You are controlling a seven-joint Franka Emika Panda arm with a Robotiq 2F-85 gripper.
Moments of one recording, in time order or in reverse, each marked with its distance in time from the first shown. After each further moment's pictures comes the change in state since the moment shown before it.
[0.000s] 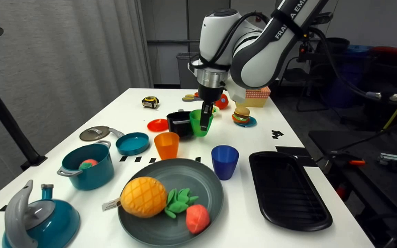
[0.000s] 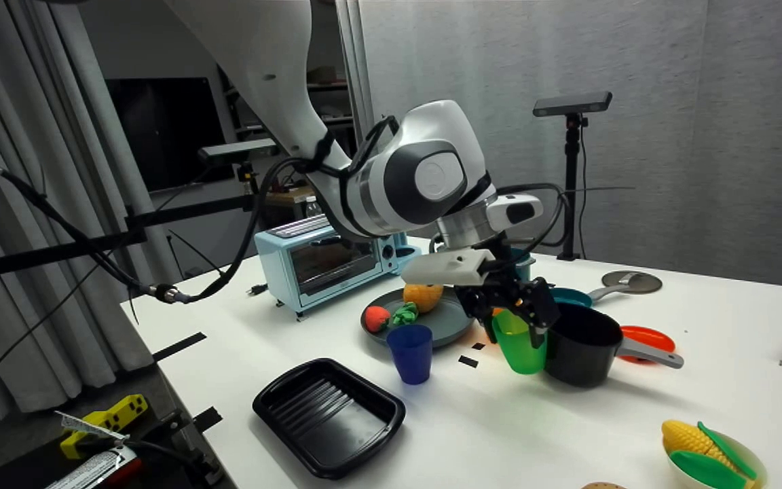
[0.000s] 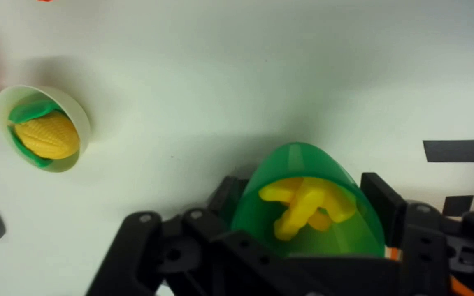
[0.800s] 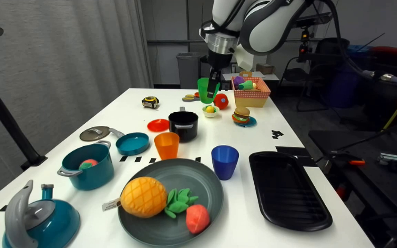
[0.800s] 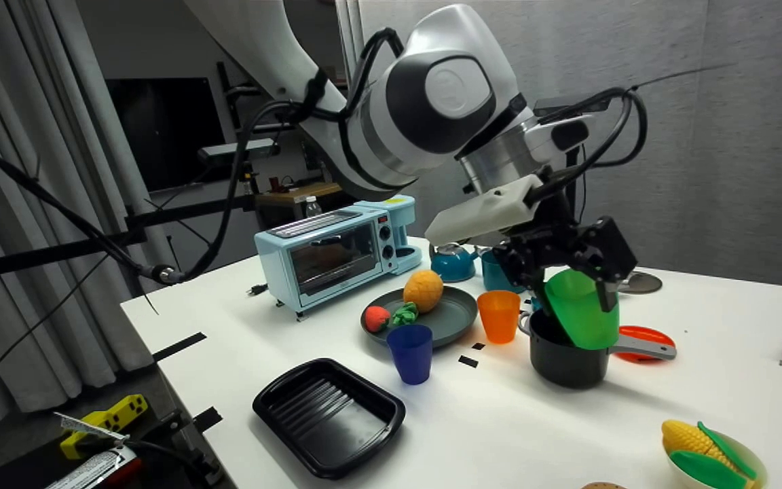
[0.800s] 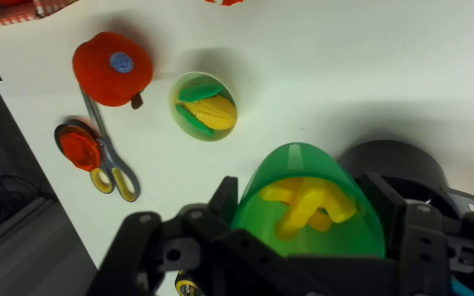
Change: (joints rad) arm -0.010 -0.150 -0.131 -0.026 -0.095 -0.035 -0.023
